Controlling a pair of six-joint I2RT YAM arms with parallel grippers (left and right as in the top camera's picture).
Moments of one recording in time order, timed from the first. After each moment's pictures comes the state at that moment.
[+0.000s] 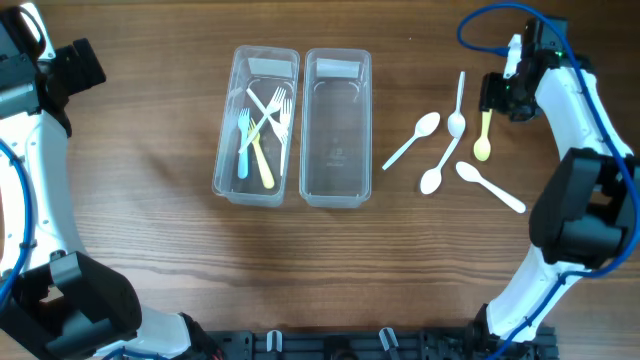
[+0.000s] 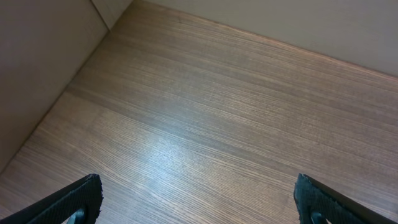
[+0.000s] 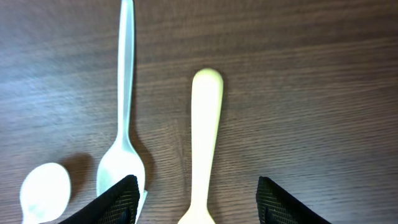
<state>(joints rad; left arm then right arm) 0.37 1.68 1.57 -0.62 -0.11 0.01 -0.17 2.06 1.60 -0.81 -0.01 -0.01</state>
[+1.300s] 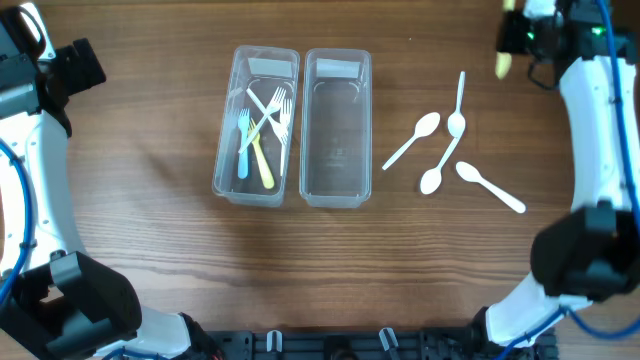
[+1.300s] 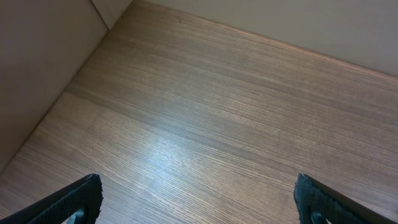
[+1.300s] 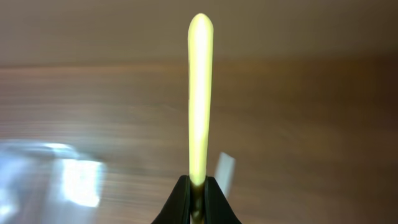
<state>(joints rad) 0.37 1.68 1.57 -0.62 -0.11 0.01 -0.08 1.84 1.82 -0.73 -0.19 -0.04</state>
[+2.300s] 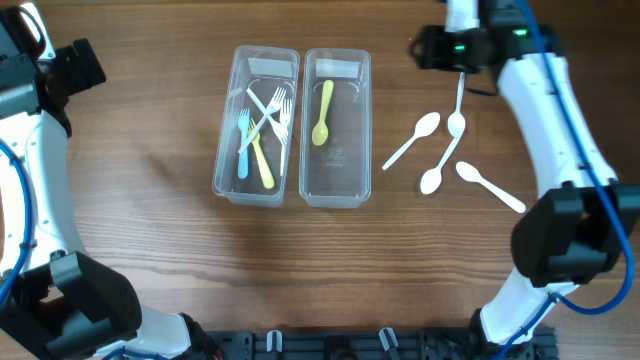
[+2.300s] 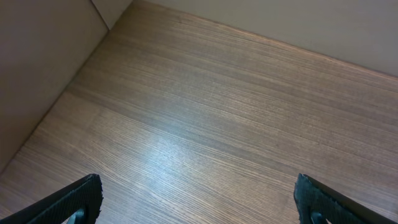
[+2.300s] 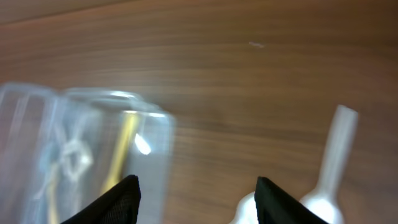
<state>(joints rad) 0.37 1.68 1.57 -0.62 -0.11 0.01 0.04 1.93 1.77 -0.81 -0.29 0.13</state>
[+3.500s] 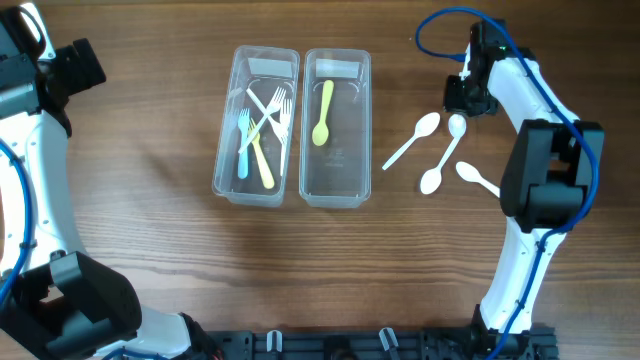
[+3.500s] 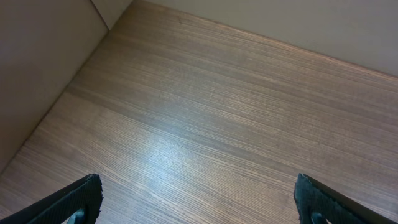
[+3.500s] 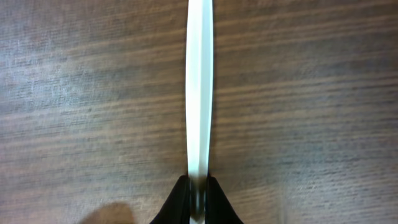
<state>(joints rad) 0.37 1.68 1.57 -0.62 -0.11 0.01 -0.03 2.27 1.74 -0.81 0.03 0.11</state>
